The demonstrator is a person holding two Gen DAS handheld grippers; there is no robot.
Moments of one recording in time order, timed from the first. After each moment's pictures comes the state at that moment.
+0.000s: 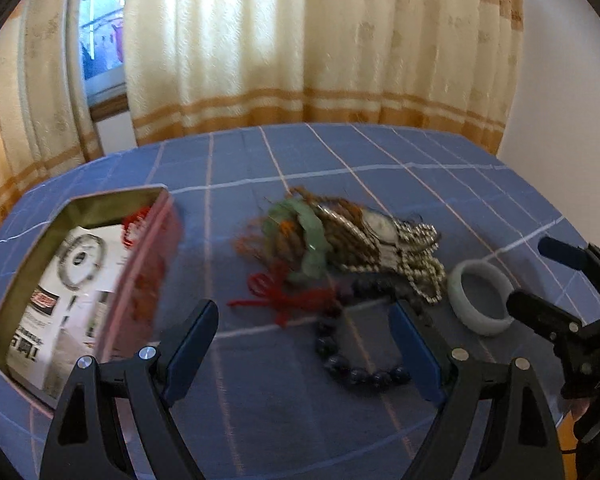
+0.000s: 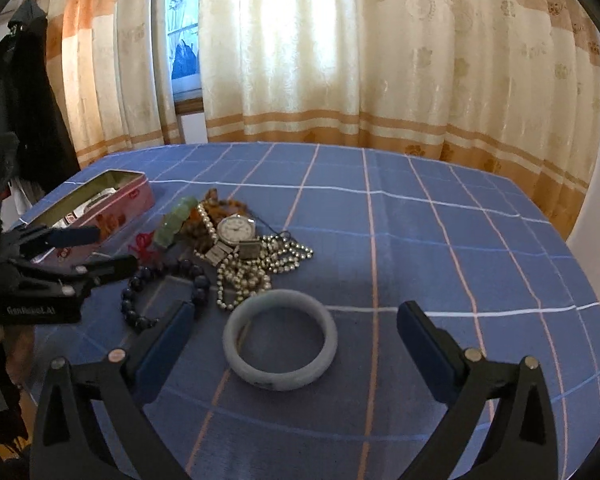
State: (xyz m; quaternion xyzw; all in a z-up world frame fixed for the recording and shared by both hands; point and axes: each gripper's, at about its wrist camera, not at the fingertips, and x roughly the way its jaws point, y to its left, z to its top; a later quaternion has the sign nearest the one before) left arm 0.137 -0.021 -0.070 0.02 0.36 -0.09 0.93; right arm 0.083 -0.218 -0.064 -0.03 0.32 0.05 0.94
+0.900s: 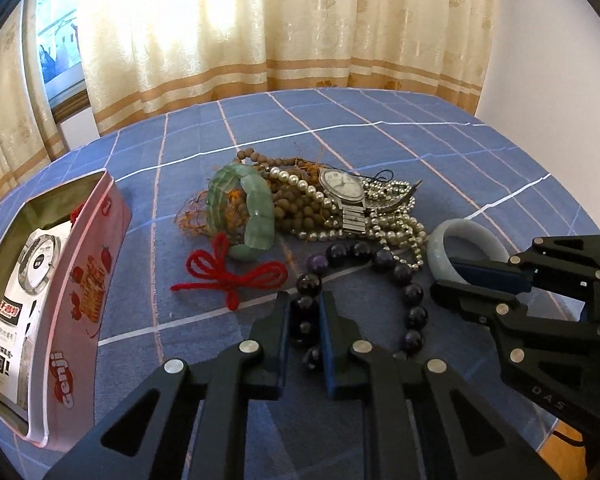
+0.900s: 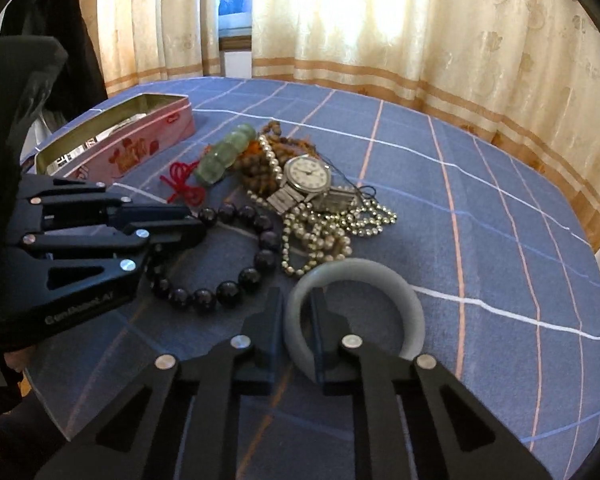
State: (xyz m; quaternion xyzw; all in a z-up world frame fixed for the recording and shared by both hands) left arm 0.140 -0.043 -0.089 0.05 0.39 -0.14 0.91; right arm 0.093 -0.178 -0.098 -0.10 0.40 0.10 0.90
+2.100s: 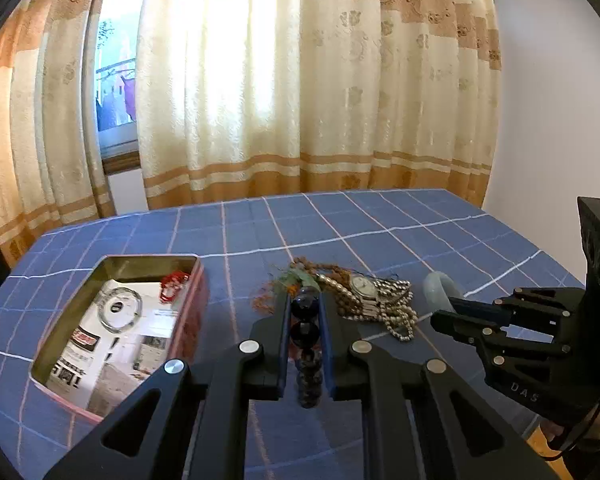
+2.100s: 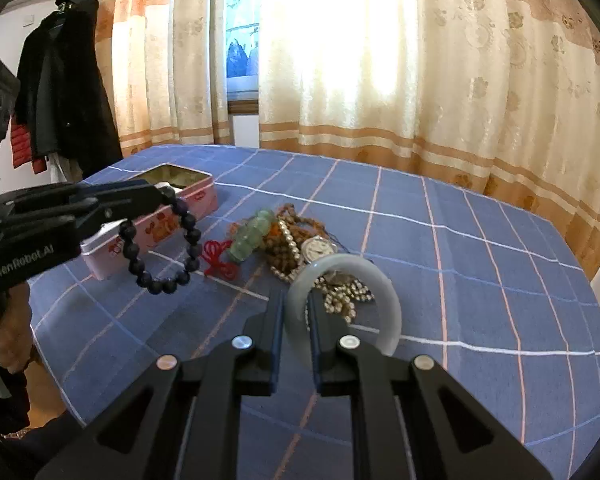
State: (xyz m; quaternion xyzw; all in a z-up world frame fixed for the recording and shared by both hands) left arm 0.090 -0.003 -0.019 0.01 0.24 -0.10 0.96; right arm 0.074 -0.165 -0.057 -0.08 0.30 0.12 0.94
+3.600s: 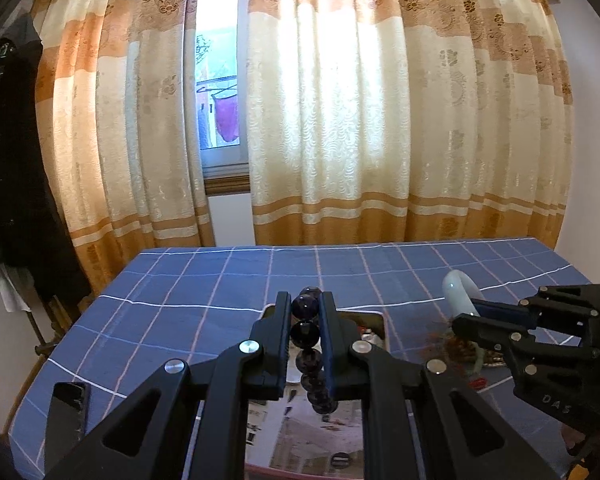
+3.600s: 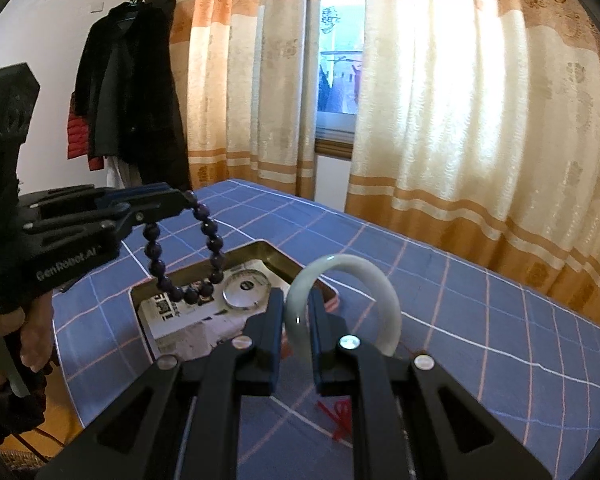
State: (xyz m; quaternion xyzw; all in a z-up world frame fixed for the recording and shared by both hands) left arm 0.104 0.133 0.023 0.01 0.20 0.04 0.98; right arm 0.139 -0.039 -0.012 -0.12 0.25 0.24 0.93
